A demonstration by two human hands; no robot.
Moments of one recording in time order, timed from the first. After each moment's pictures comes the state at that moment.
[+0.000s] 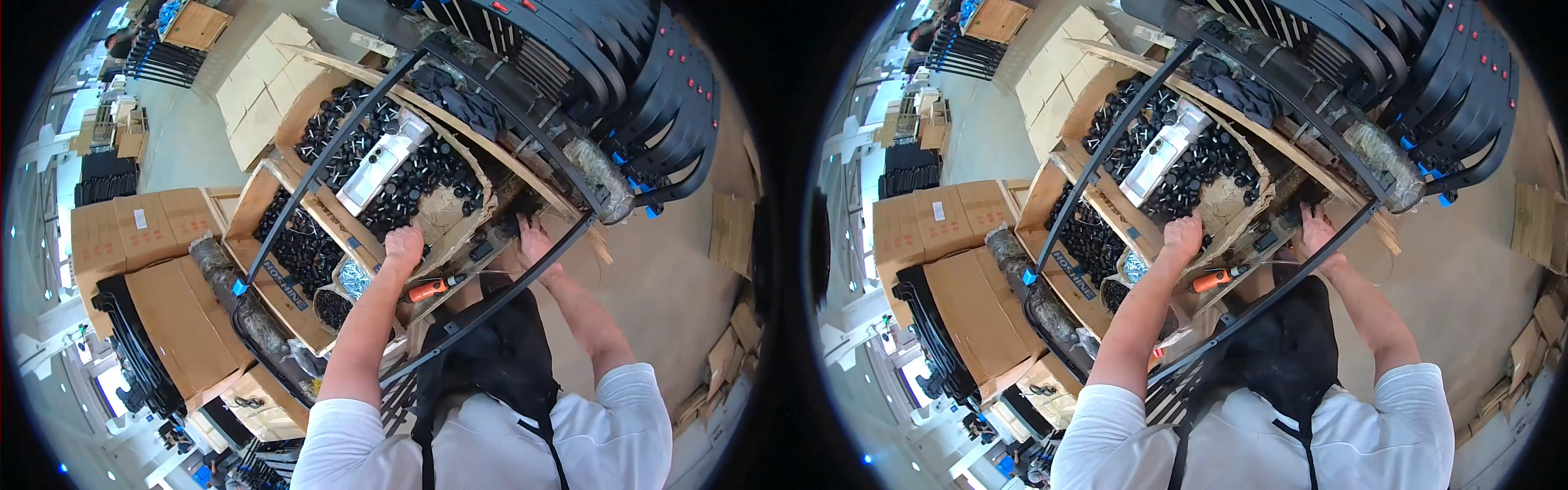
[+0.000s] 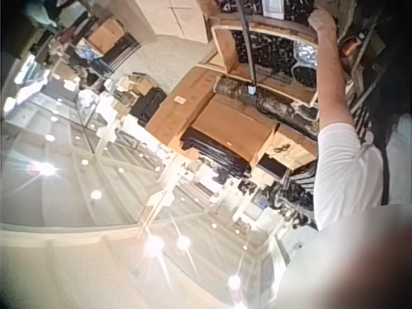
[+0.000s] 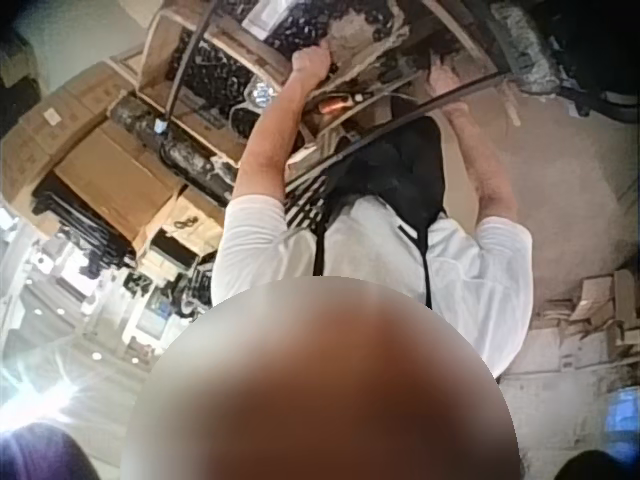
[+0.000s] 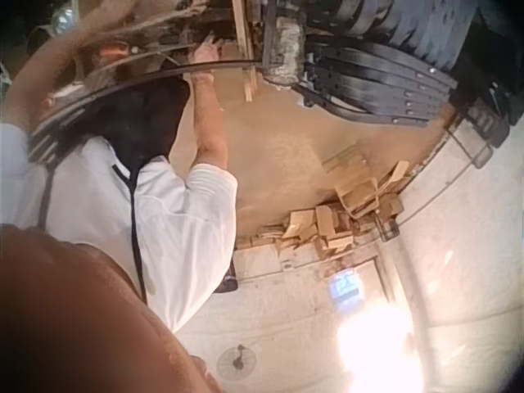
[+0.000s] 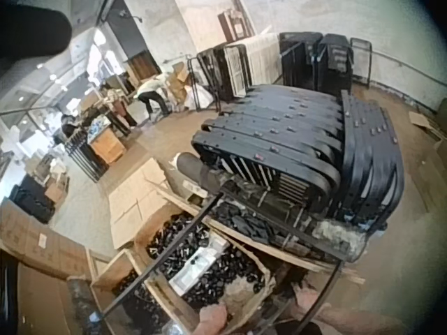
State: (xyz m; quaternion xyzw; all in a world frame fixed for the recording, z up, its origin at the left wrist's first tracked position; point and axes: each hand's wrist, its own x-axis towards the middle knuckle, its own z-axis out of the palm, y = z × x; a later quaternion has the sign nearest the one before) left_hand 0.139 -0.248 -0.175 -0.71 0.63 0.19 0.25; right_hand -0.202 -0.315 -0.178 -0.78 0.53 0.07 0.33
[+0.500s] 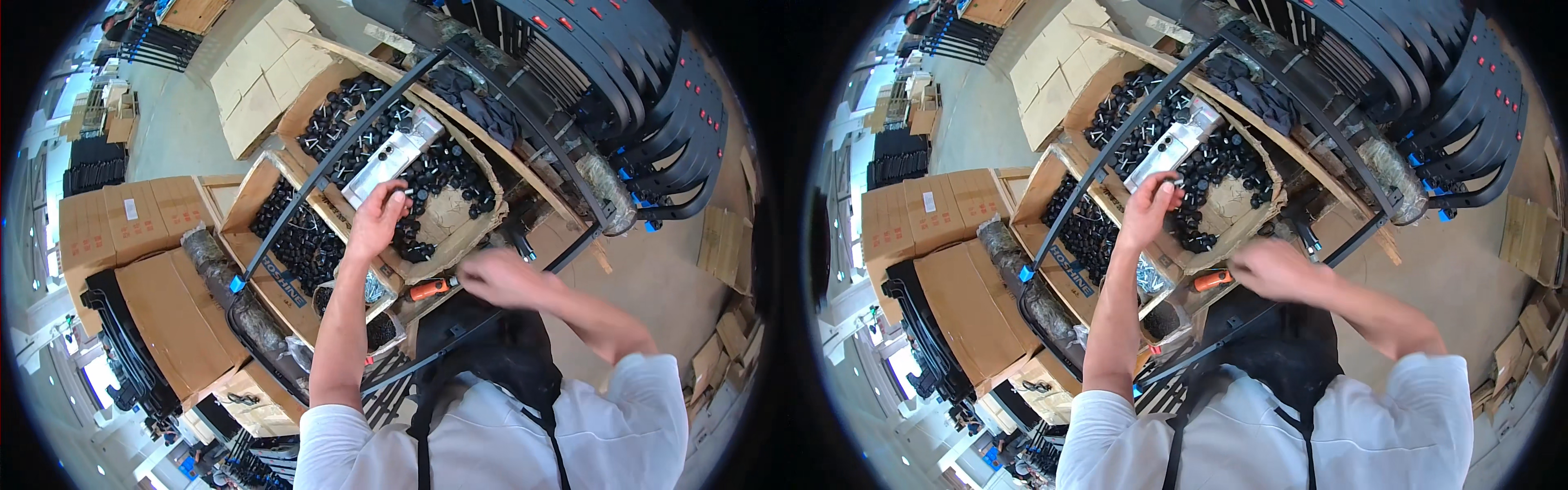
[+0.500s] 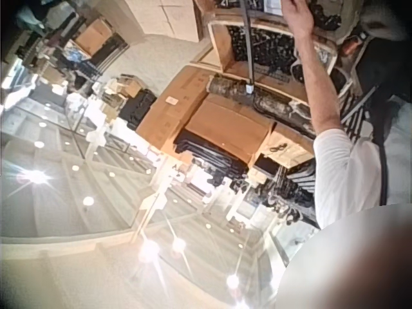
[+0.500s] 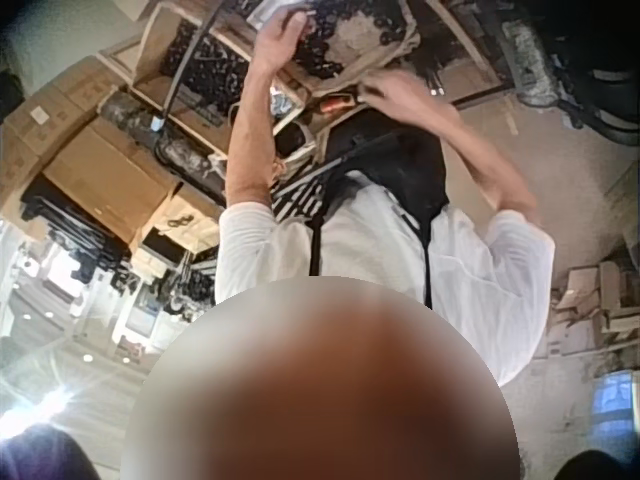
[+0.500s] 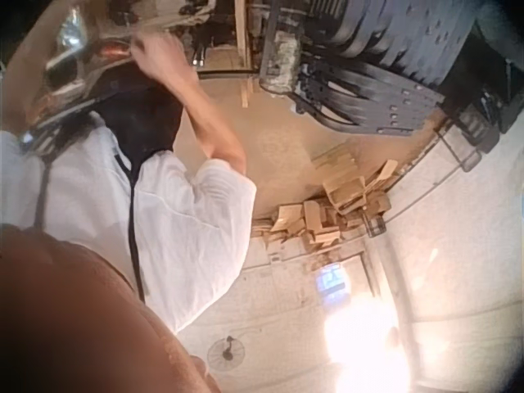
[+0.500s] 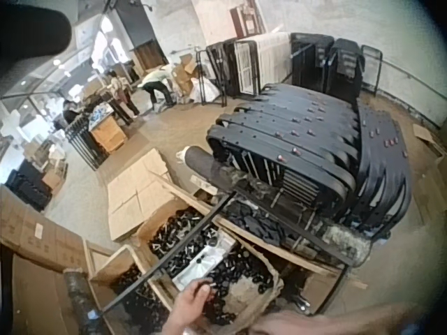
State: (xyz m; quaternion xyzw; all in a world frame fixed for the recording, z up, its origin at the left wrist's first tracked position) left_hand 0.201 -0.291 -0.037 -0.70 0.39 0.48 -0.35; right_hand -0.088 -0.332 0.002 -0.83 0.21 -0.03 0.53
